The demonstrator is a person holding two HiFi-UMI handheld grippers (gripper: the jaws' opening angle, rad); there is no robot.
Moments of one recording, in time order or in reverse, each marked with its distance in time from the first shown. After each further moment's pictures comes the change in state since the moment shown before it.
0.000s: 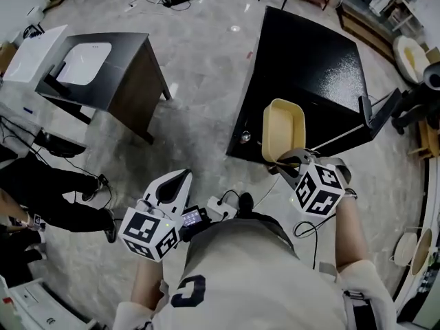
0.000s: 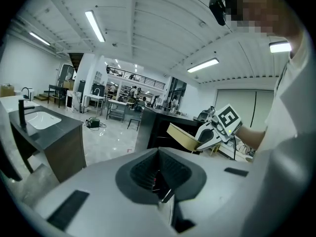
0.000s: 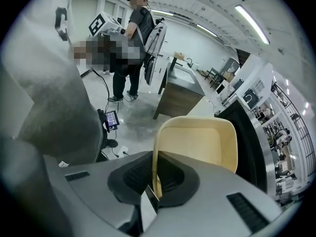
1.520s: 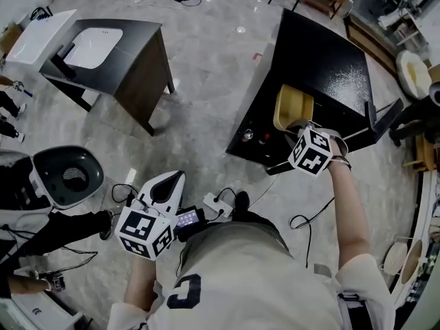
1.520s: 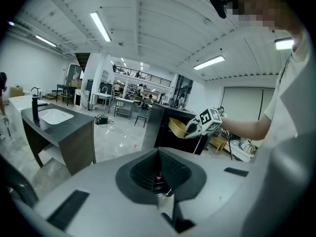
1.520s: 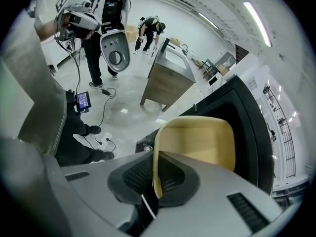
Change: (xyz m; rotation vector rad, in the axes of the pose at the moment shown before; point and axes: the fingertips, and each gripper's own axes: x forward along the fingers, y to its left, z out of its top) left arm -0.044 0.025 -0.032 -0.027 0.028 0.079; right arm 0.059 -0.072 -0.029 -0.020 0.168 -0.127
